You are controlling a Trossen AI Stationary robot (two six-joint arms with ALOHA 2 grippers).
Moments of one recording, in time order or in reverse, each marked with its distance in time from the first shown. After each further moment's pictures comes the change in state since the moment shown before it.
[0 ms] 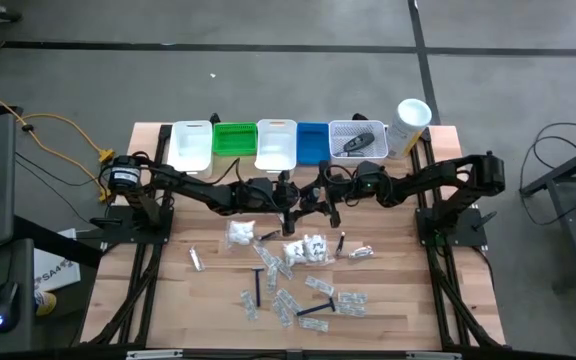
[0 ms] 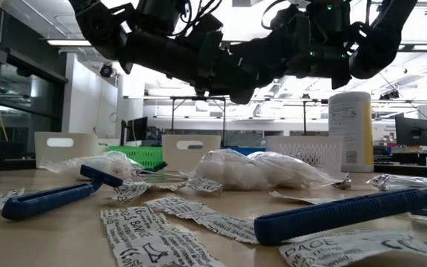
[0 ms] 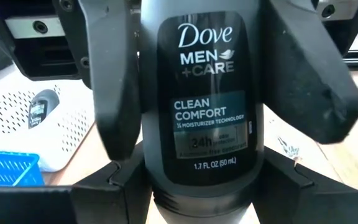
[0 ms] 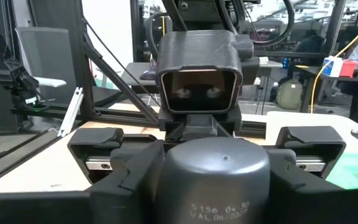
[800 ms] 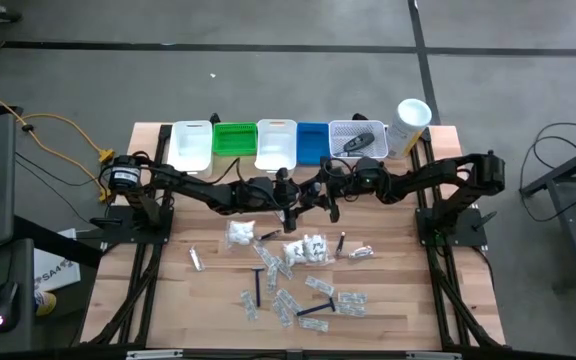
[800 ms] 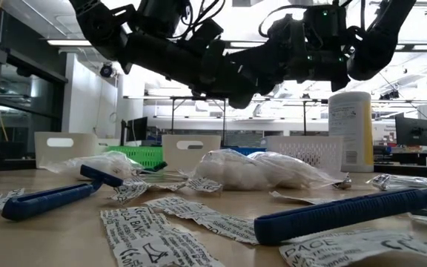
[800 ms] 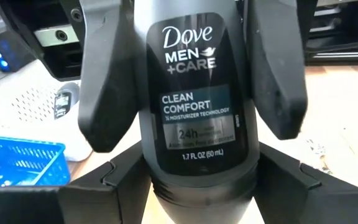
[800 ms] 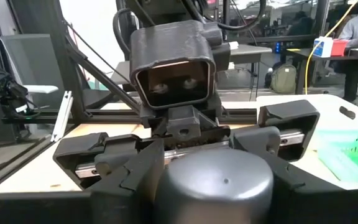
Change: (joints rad) left arm 0.002 0.000 0.001 -0.025 -0.064 0.012; right arm -0.058 -0.001 0.000 -0.040 -0.003 0.075
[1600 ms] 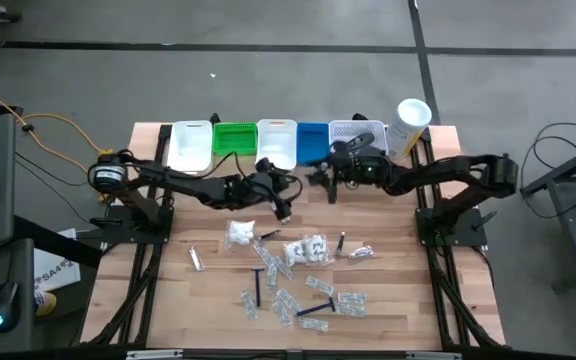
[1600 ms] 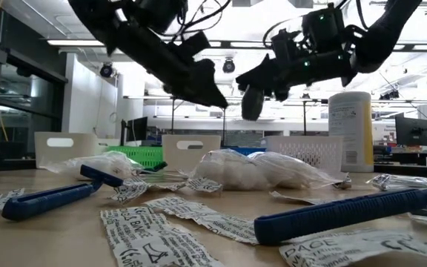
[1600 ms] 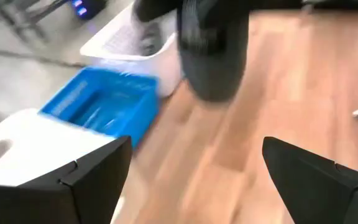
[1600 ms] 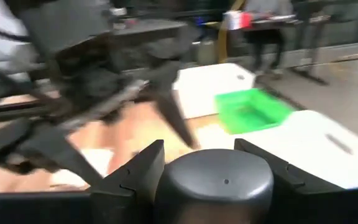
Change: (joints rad) left arm 0.025 -0.134 0.000 -0.355 -0.302 -0.057; right arm -0.110 -0.118 -0.002 -0.234 0.240 -0.017
